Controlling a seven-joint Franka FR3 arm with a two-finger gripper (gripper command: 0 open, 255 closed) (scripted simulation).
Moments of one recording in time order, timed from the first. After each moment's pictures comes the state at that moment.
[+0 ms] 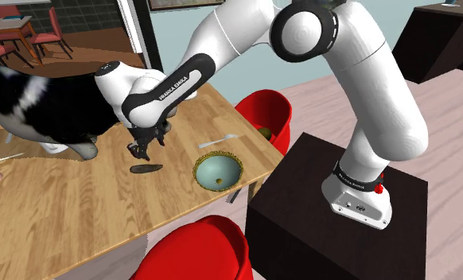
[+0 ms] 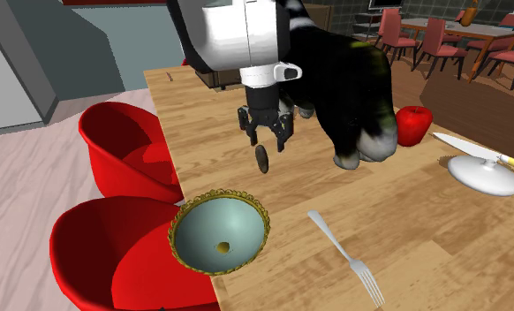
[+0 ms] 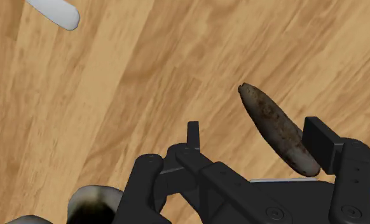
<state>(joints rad) 0.26 0.75 0.34 -1.44 -0.40 2.08 0.59</state>
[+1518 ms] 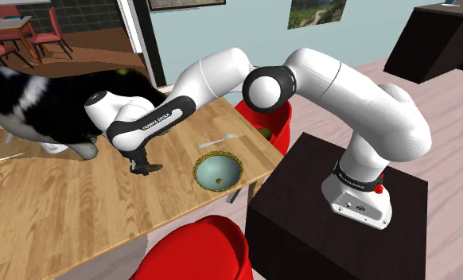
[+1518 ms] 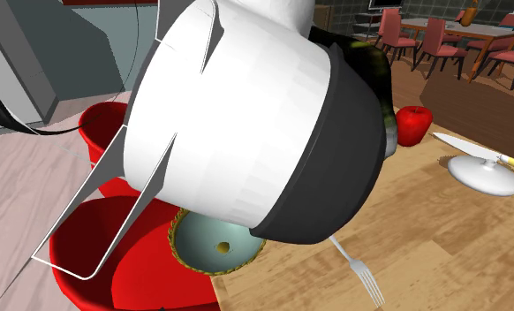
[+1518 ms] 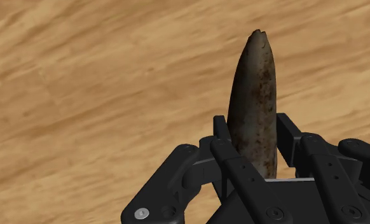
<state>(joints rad) 0.32 1.19 0.41 -0.90 -0.49 1.91 -0.13</state>
